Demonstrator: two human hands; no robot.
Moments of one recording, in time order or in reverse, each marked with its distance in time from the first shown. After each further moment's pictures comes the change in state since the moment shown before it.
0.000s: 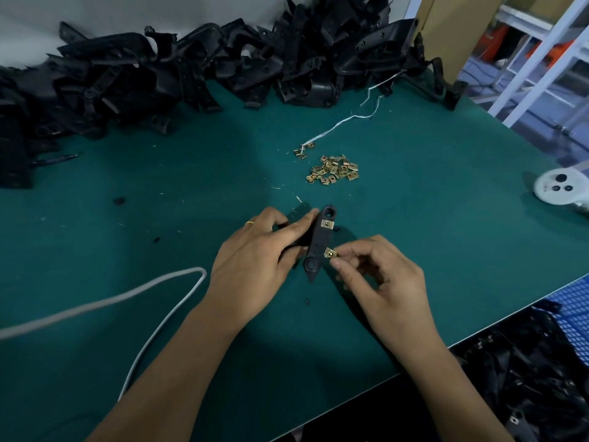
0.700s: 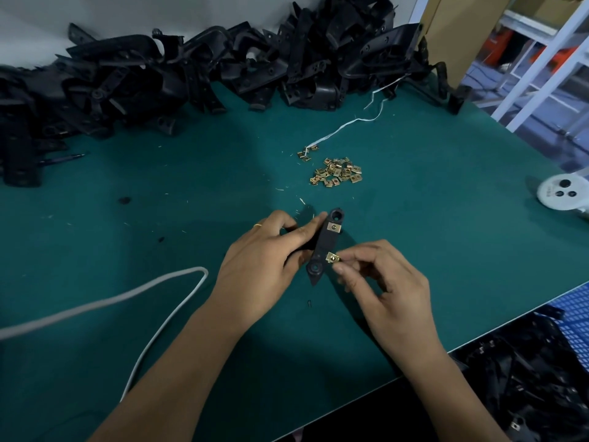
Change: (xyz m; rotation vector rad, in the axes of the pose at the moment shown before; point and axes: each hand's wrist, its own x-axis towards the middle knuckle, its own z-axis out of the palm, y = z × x) left_hand -0.003 0.003 -0.001 -0.082 0.004 0.063; right_hand 0.000 -0.006 0.001 -0.053 0.032 -0.105
